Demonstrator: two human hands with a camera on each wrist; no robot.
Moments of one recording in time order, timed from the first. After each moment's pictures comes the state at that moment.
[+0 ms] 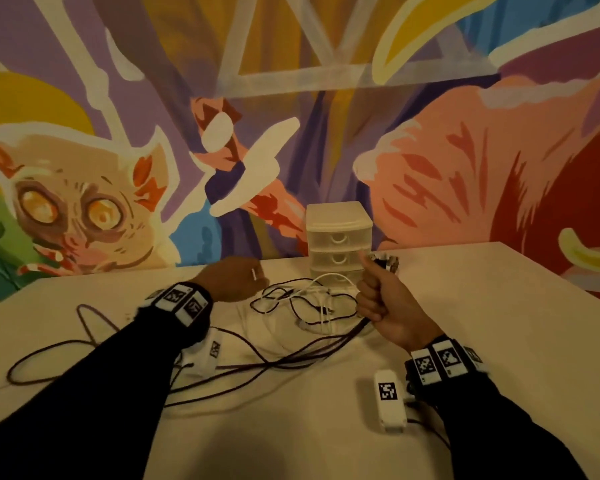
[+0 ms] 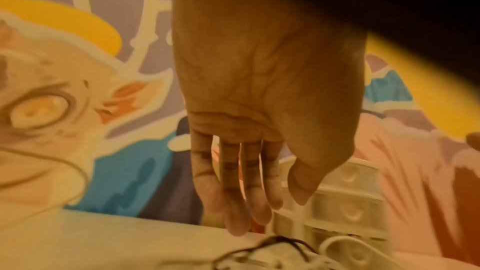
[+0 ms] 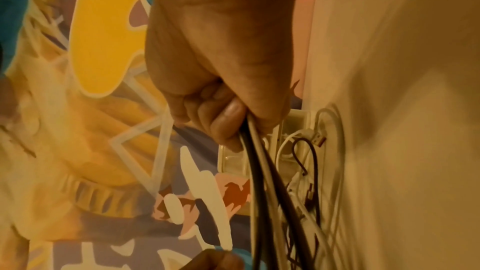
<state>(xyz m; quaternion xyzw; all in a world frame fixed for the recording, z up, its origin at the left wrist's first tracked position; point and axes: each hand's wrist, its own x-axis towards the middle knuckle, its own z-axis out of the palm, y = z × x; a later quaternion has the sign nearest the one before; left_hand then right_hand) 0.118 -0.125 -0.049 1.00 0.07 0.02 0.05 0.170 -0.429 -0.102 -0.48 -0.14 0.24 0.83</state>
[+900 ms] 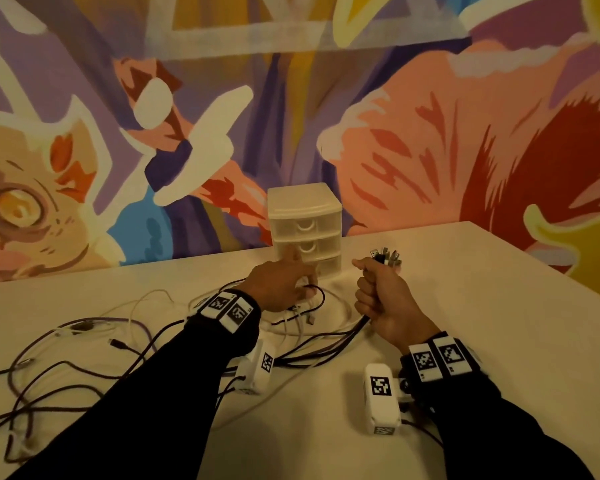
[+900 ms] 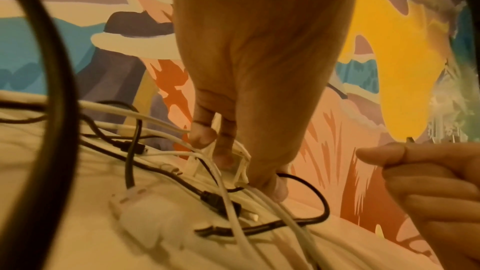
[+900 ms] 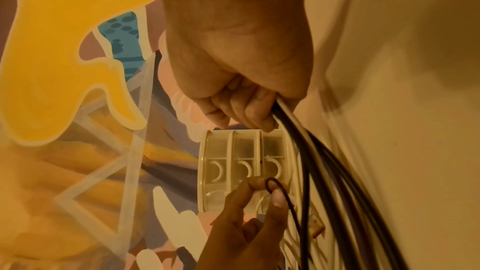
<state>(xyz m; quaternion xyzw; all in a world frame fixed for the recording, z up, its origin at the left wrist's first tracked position) 0.202 -0.240 -0.101 0.99 -0.11 0.01 0.05 0.207 -0.458 -0.129 -0.49 0.04 0.14 0.86</state>
